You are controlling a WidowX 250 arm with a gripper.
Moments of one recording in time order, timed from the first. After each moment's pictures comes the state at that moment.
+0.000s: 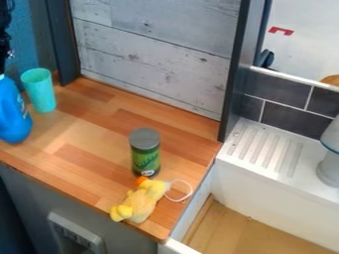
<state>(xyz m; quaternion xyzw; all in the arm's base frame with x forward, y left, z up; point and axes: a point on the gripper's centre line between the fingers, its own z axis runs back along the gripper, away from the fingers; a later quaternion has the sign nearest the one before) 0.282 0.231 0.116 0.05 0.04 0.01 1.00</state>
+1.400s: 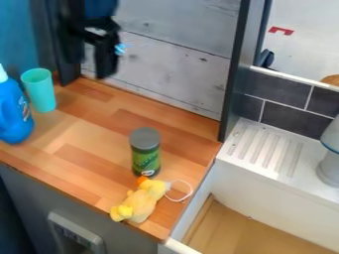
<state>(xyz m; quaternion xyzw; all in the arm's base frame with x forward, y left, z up) 0.301 0.049 0.157 0.01 -0.02 -0.08 1.00</state>
